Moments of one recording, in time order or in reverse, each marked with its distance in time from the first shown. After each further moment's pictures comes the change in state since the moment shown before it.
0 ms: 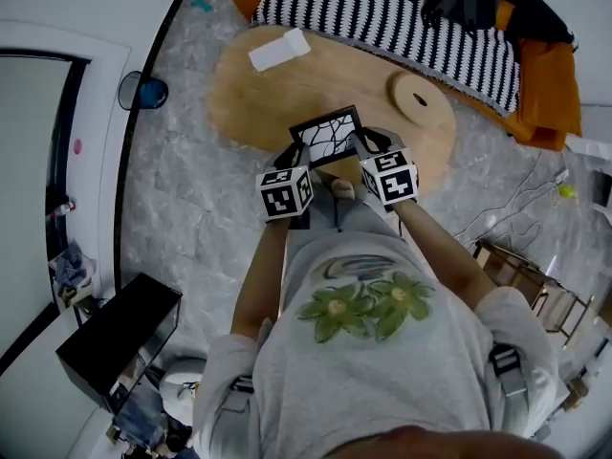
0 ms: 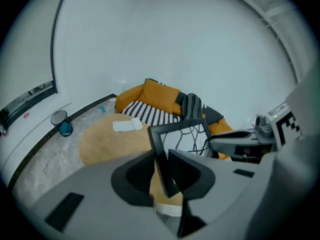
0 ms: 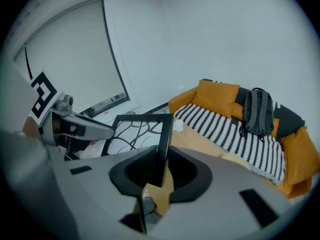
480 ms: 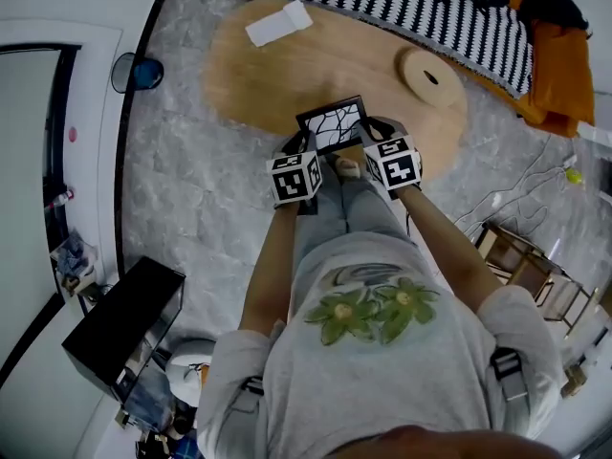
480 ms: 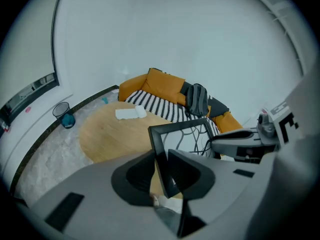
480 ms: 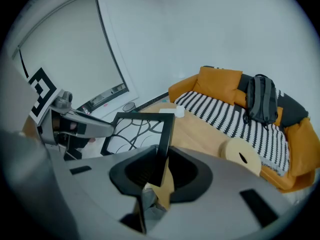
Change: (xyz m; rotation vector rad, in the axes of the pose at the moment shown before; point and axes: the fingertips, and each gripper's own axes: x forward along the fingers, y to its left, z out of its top) left arm 0.040 0.020 -0.050 -0.014 0.082 0.039; right arm 0.041 -0.002 -0.057 0.022 0.099 0.015
